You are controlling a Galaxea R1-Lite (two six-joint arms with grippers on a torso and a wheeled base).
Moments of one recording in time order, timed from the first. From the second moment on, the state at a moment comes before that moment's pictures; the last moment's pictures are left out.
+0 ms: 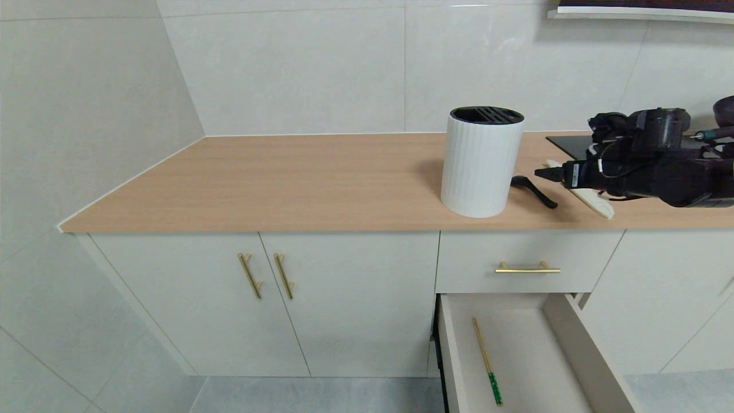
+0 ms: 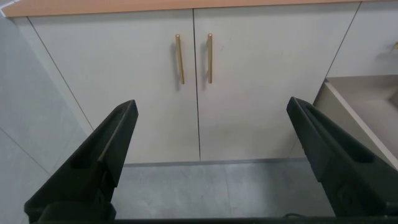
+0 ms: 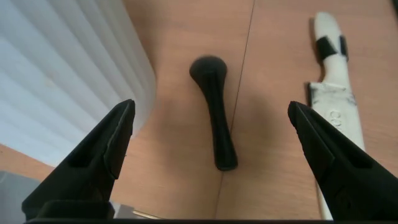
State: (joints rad) left arm 0.00 0.00 0.00 0.00 -0.04 0.01; right arm -0.04 2.12 -1.61 -0.24 0.26 -0.04
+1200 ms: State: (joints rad) left arm 0.00 0.00 0.00 0.00 -0.04 0.01; right arm -0.04 2.28 -1.70 -0.22 0.27 -0.16
